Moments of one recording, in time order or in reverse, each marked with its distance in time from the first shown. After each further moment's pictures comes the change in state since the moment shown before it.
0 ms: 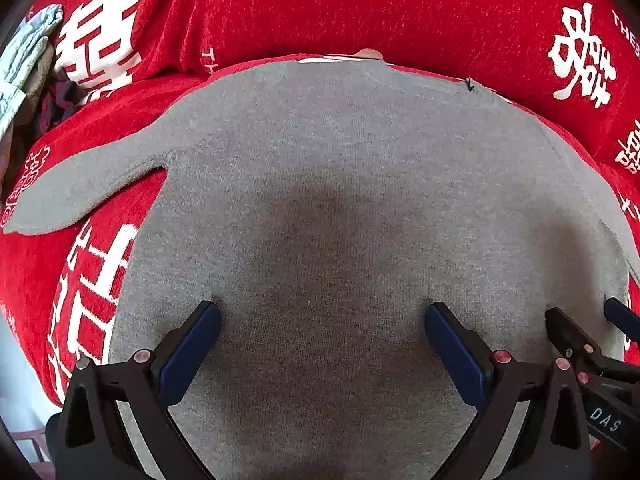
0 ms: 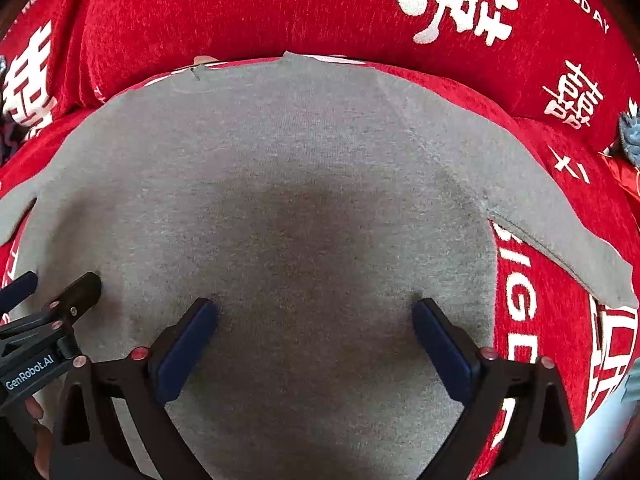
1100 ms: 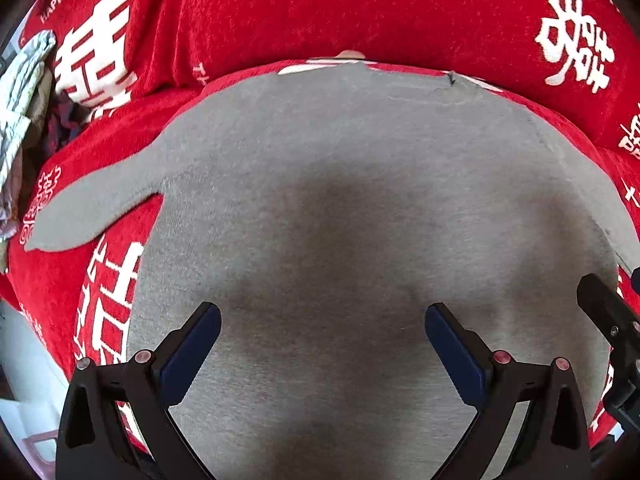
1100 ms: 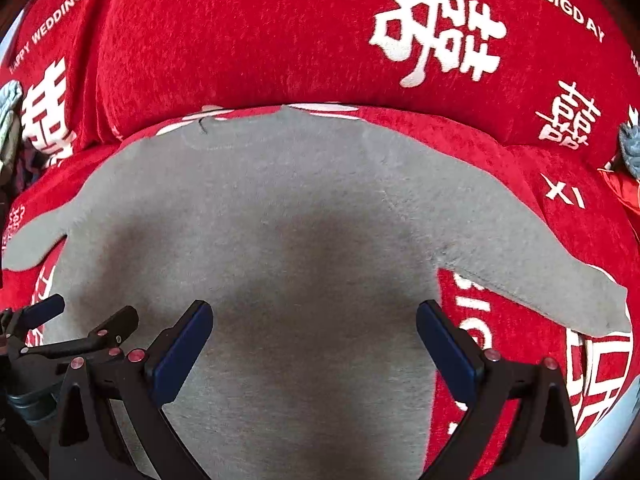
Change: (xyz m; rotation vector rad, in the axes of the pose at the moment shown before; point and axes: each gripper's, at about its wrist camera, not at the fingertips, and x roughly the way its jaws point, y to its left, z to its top) left arm -0.024 -0.038 0.016 0.023 0.035 0.017; right arm -0.041 -0.031 0.030 0.012 -0.080 0.068
